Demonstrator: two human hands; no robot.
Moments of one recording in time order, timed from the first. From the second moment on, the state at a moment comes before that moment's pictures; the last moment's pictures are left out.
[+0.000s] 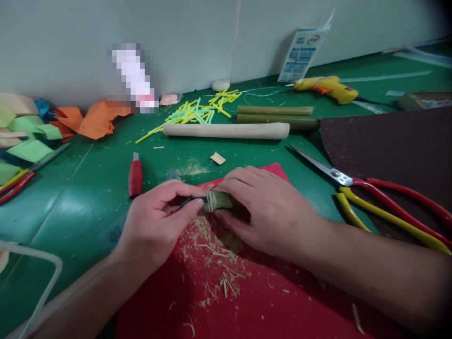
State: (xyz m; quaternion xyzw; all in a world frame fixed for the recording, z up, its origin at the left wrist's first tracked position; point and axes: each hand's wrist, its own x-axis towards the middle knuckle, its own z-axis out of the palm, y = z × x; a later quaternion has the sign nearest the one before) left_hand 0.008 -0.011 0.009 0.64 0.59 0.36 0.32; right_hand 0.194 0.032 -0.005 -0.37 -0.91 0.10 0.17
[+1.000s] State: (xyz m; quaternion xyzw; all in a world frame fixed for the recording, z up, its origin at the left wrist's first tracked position) left_hand 0.025 -0.002 0.009 0.59 0.66 0.36 0.30; right_hand 0.193 0.034 -0.007 -0.37 -0.91 0.09 0.18
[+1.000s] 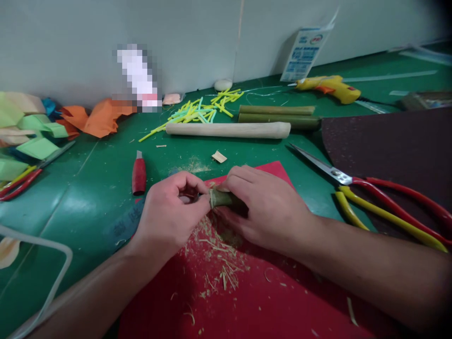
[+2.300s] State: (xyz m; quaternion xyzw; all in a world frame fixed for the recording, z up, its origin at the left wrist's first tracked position) left_hand 0.024 -0.020 0.005 0.74 0.57 0.36 0.08; right_hand 0.191 0.024 0.003 -0.41 -0.89 0.08 0.16
